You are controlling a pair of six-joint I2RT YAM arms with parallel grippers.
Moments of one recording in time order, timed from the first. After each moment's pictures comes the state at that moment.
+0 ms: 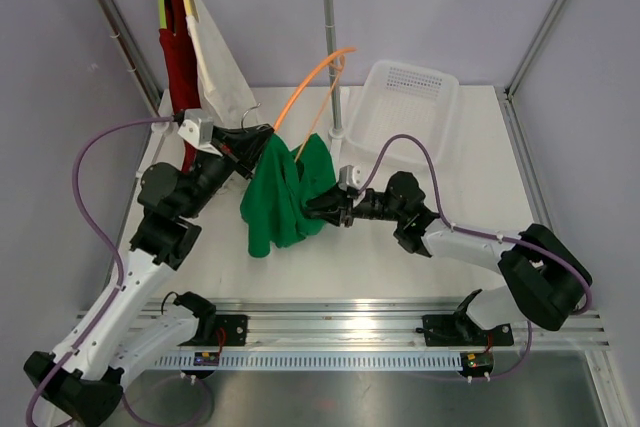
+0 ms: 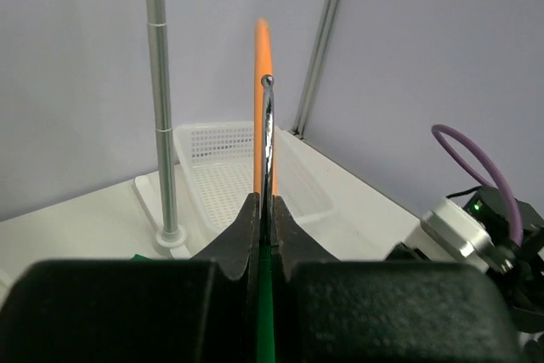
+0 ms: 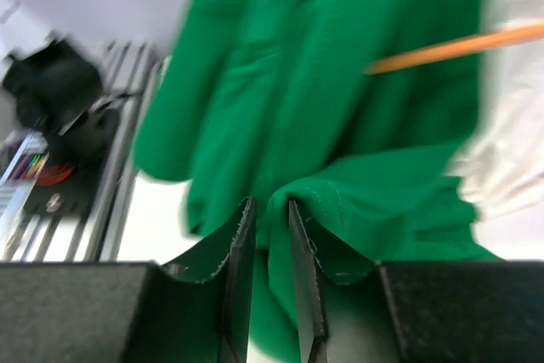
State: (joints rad) left arm -0.47 0.79 0.87 0.21 0.24 -0.27; right arm 0.74 1.41 0.62 0.93 -0.70 -0.02
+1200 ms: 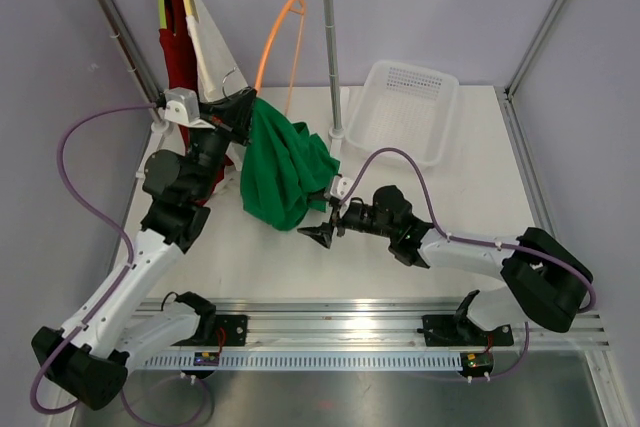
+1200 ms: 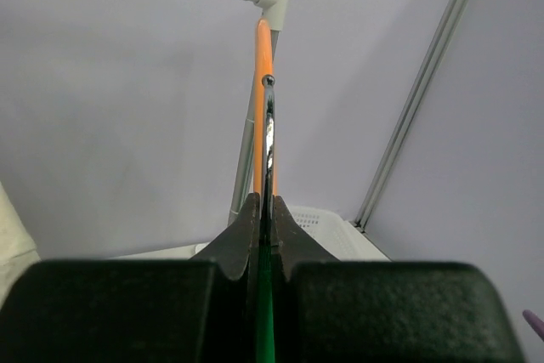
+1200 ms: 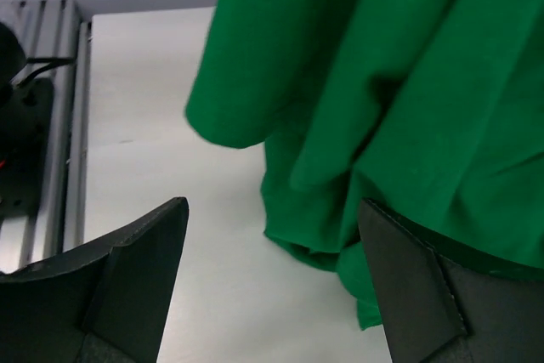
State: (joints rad) left arm -0.47 0.95 0.94 0.45 -0.05 -0.26; right arm 0.88 1.40 0.61 0.73 -0.45 -0.14
